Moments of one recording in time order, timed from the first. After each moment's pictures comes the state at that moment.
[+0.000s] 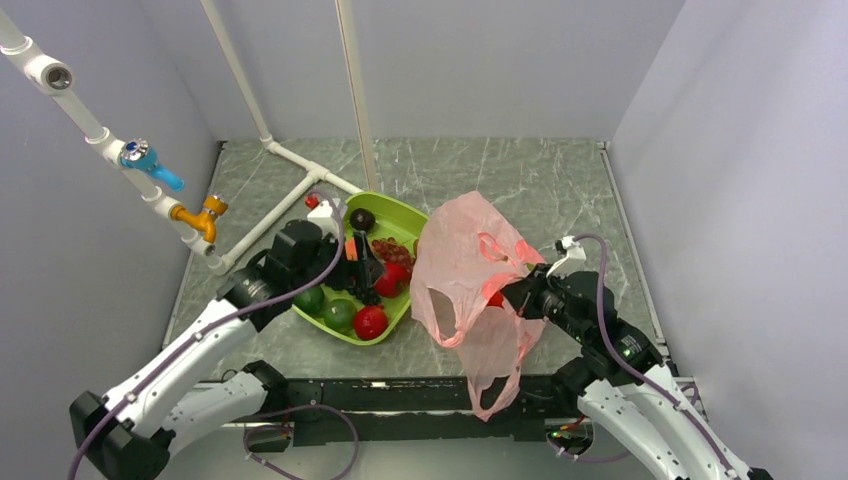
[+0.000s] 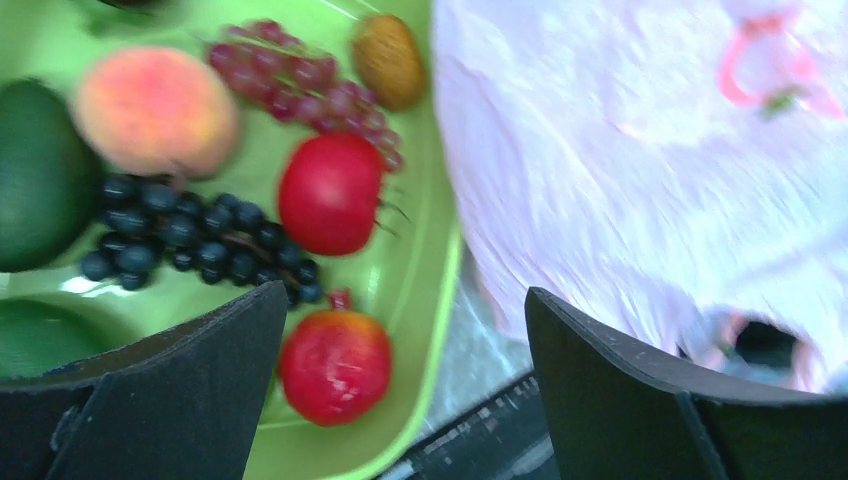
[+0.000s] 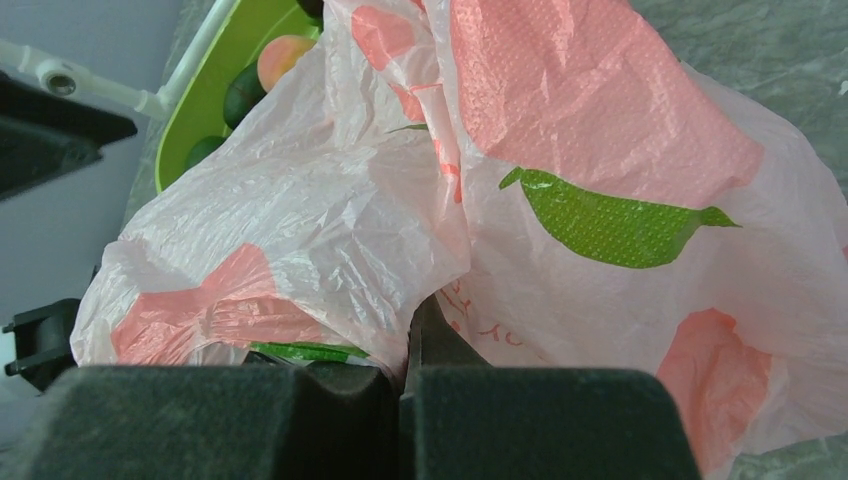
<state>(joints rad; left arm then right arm) -0.63 0.93 0.86 -0.50 0.01 -0.53 0.58 0.41 0.57 -0.57 0.01 0.64</state>
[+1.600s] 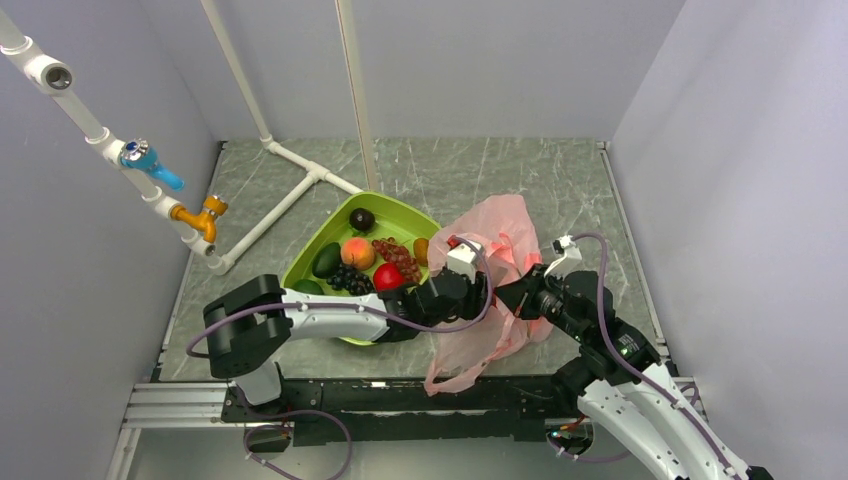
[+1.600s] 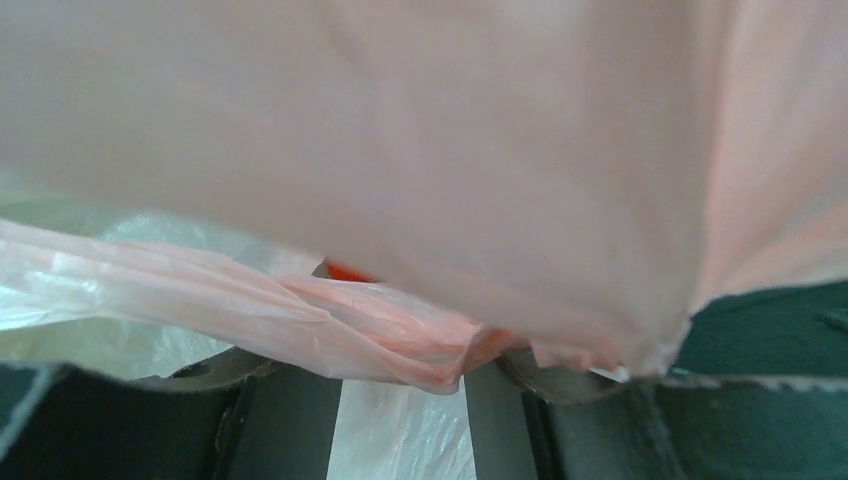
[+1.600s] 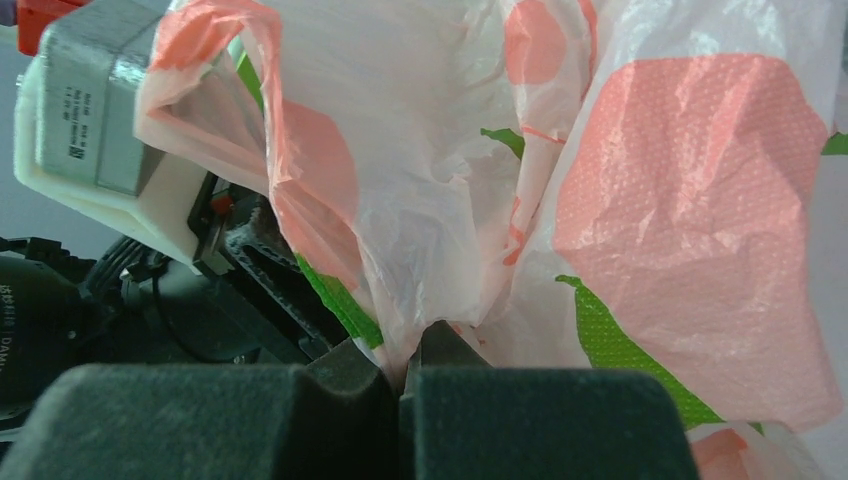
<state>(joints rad) -1.23 1.67 0.97 0.26 -0.32 -0.61 0.58 0.43 0.56 -0.53 -0.05 0.70</state>
